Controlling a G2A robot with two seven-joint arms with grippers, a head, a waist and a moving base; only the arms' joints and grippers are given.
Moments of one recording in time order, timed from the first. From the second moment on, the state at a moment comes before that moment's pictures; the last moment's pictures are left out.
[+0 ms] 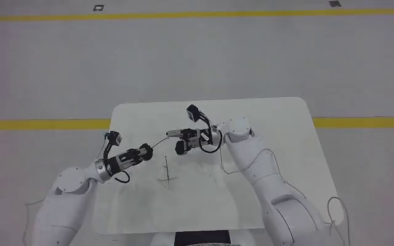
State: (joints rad) left arm 1.56 -1.04 -1.52 -1.41 -0.38 -0.34 -1.05; right arm -0.90 -1.68 1.29 -0.78 -0.06 -0.12 1.37
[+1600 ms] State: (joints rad) left arm 1.47 -1.03 -1.42 -1.25 -0.70 -0.19 -1.34; right arm -0.86 -1.63 1.12 -0.59 0.31 -0.30 1.38
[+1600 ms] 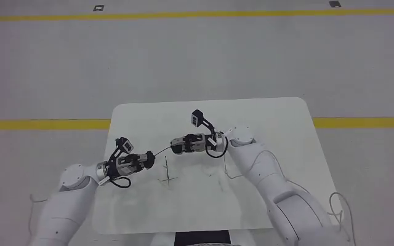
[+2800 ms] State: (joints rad) left arm 1.44 -1.01 -1.37 -1.20 -0.72 -0.20 -1.31; right arm -0.84 -1.62 1.05 -0.57 0.39 -0.32 1.38
